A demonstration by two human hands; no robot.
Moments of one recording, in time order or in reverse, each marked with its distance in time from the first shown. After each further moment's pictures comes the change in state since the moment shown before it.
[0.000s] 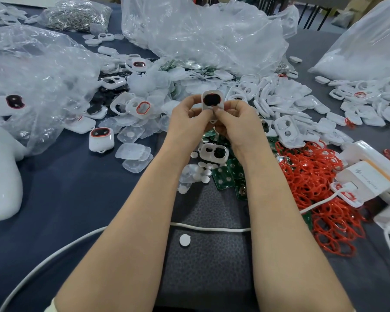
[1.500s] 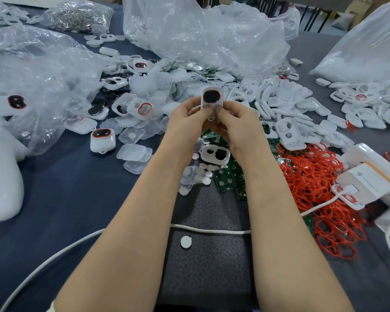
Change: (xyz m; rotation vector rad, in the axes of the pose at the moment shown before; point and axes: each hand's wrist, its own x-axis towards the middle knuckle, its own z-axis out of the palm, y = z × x) left_hand 0.002 0.003 -0.001 -0.220 0.015 -0.126; right_hand -0.006 -0.005 0.004 0.124 -0.076 0.002
